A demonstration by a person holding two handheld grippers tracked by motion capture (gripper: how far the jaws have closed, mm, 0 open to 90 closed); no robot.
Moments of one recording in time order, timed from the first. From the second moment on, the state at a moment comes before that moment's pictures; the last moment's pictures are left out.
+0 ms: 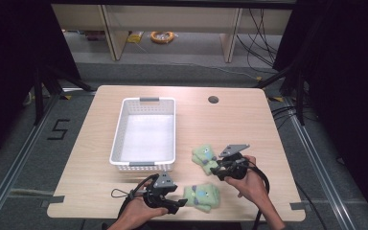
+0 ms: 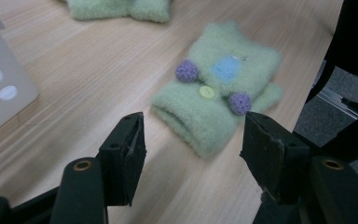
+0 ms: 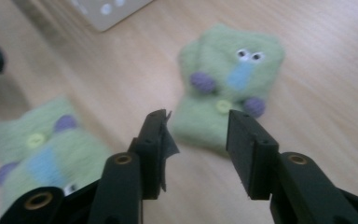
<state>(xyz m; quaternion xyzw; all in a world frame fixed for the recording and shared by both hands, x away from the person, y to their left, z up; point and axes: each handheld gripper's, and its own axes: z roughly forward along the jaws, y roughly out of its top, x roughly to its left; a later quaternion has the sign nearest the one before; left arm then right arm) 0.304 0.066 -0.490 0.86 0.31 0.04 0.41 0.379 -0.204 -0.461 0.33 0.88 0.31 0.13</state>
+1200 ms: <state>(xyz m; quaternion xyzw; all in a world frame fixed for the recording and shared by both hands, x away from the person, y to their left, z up) 0.304 0.077 -0.488 0.85 0.32 0.04 0.42 0.458 -0.179 -0.471 0.41 0.87 0.27 0.09</state>
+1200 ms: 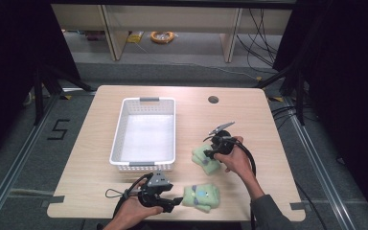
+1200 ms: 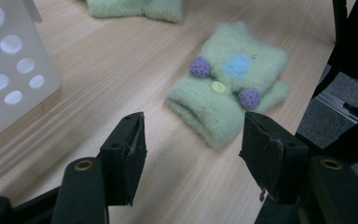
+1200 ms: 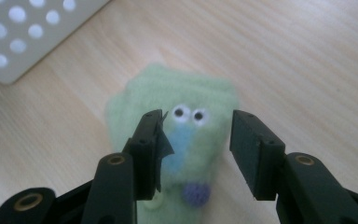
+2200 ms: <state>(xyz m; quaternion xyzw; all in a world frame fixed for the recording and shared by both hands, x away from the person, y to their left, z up) 0.305 0.077 -0.487 0.85 0.32 0.04 0.42 0.488 -0.188 -0.475 0.45 0.84 0.30 0.05</state>
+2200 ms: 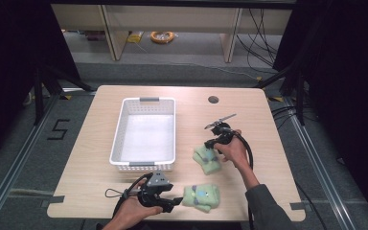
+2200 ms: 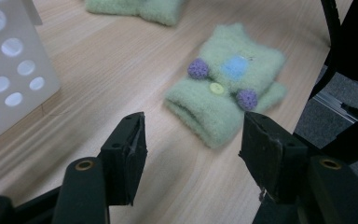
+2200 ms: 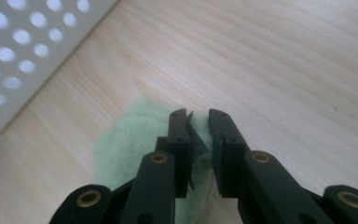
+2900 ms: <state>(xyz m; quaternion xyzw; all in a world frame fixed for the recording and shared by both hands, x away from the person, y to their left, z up) 0.305 0.051 -0.473 0.85 0.29 0.05 0.43 0.399 -0.254 -0.451 0.49 0.78 0.38 0.07</state>
